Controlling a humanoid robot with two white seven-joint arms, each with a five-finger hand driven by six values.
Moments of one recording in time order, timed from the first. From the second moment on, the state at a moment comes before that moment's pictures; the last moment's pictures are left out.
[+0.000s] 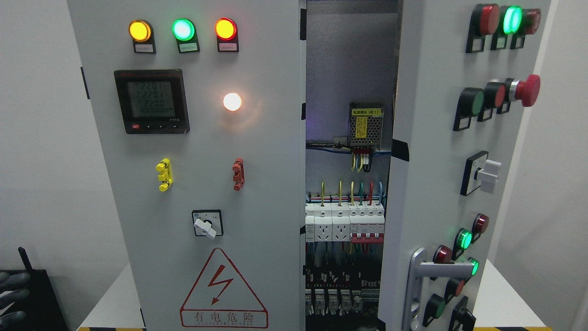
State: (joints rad) left arm 0.74 1.14 0.72 -1.88 1.39 -0.28 -0.66; right arm 0.12 0.12 0.14 -0.07 -0.10 -0.02 0.05
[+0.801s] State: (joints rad) left arm 0.07 1.22 0.24 -1.84 1.36 -0.10 -0.65; right arm 0.12 0.12 0.14 -0.07 -0.10 -0.02 0.05
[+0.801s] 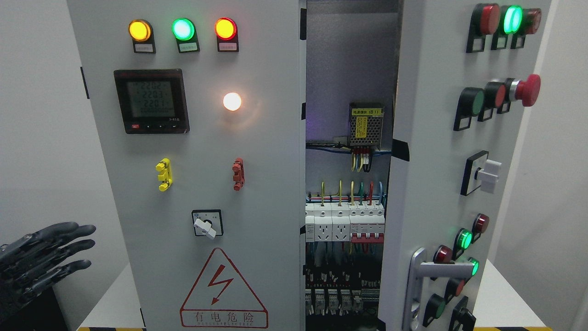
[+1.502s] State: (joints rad) left arm -0.69 1.19 -0.36 -1.78 1.37 0.04 -0.65; right arm 0.12 0.12 0.14 -0.07 -0.10 -0.02 0.05
